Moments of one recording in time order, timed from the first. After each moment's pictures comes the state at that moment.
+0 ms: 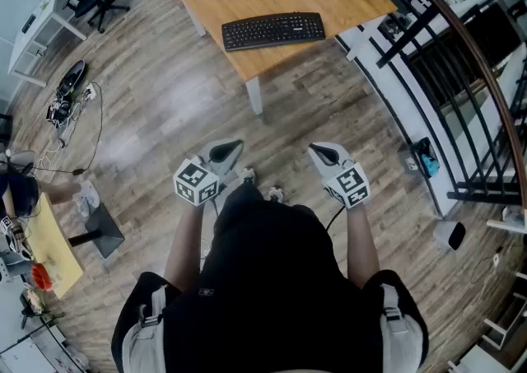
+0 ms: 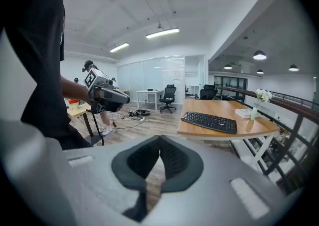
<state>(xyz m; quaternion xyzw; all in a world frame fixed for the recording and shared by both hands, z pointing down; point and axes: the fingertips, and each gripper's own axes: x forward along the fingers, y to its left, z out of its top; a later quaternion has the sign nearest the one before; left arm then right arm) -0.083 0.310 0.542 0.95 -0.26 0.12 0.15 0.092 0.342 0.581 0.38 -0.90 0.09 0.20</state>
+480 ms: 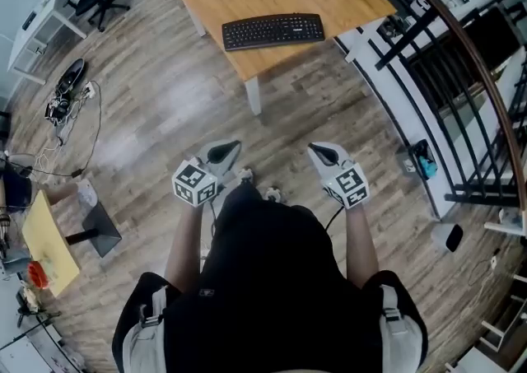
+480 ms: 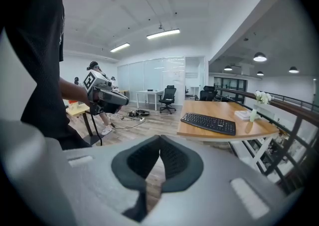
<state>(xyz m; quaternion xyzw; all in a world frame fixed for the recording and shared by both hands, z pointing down) -0.090 0.316 0.546 0.94 -0.28 0.11 0.15 0.091 0.346 0.579 0.38 -0.90 0.09 0.20</state>
